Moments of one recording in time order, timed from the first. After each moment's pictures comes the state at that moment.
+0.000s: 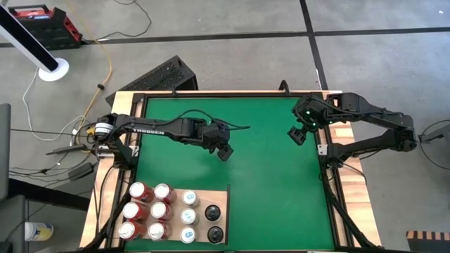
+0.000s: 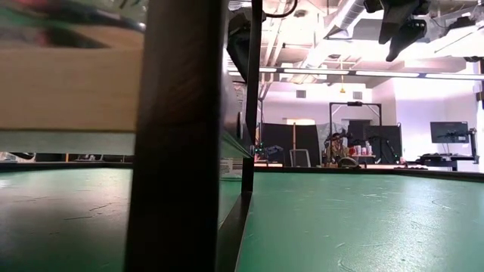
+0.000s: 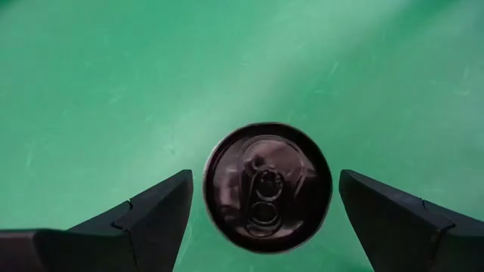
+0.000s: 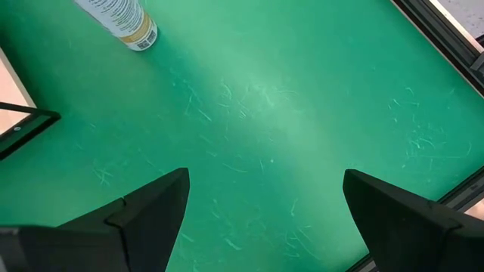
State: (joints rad) left arm 0.03 1.74 1.49 -0.73 -0.26 -0.68; right arm -0.22 1.06 1.29 -1.32 0.11 0.44
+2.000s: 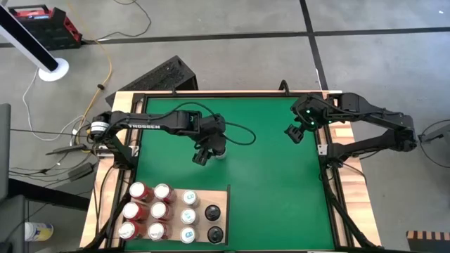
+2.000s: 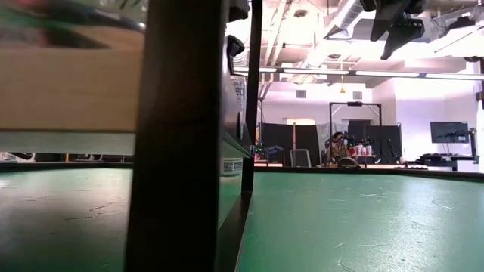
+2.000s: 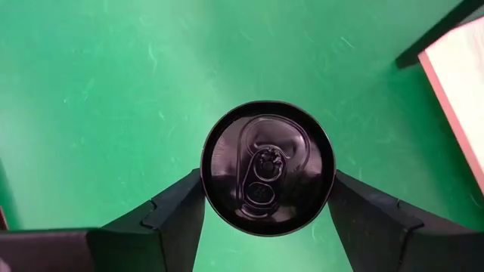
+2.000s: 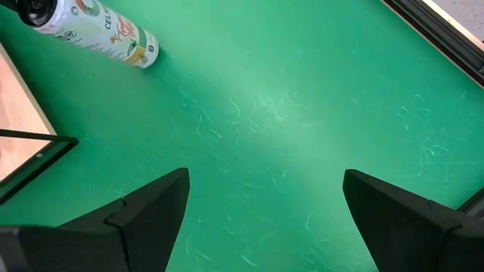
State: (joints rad) left arm 0.09 1.69 1.49 -0.81 0.05 0.52; right arm -0.22 1.06 1.29 -1.27 0.11 0.50
